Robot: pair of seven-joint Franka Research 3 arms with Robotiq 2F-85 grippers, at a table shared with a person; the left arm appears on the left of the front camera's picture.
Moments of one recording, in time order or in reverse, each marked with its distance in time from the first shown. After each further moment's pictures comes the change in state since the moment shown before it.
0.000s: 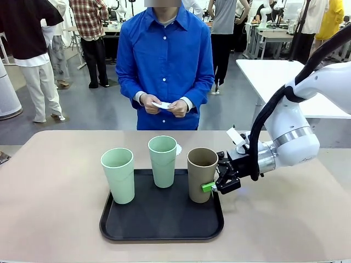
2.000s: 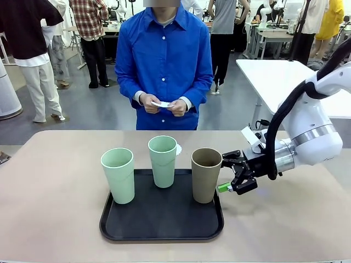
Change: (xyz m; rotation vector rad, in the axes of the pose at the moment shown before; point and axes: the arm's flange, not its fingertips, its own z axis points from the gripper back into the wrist) left arm 0.000 0.000 0.000 0.000 0.000 0.000; right arm 0.002 0.020 0.043 -0.069 0.092 0.006
